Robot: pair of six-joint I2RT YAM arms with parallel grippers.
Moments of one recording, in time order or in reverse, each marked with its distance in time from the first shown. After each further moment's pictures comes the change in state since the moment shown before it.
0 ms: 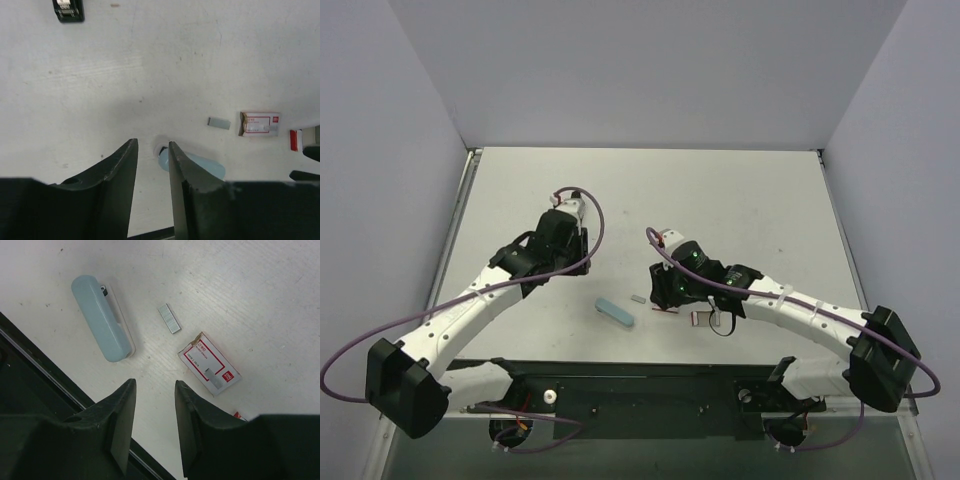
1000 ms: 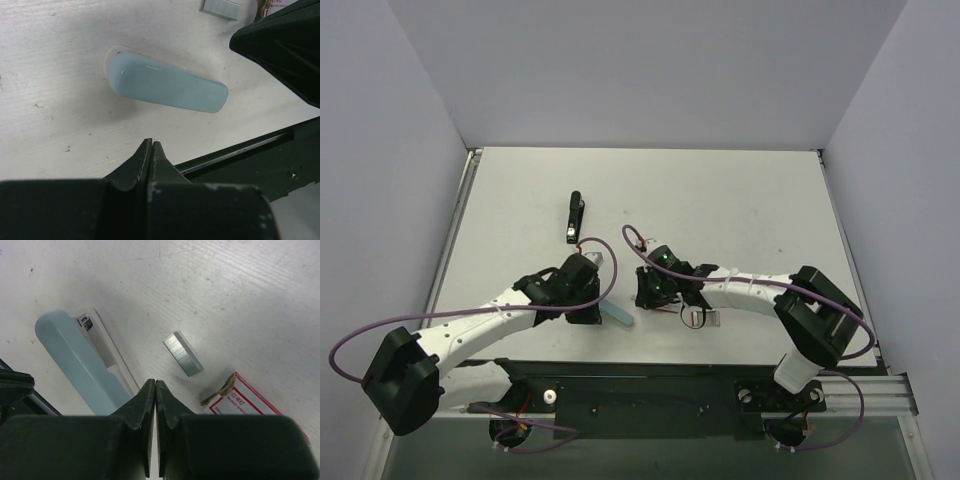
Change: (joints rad) left arm -0.199 -0.050 -0.307 -0.005 0.190 -0.246; right arm 0.005 0.348 0.011 0.264 -0.053 0.196
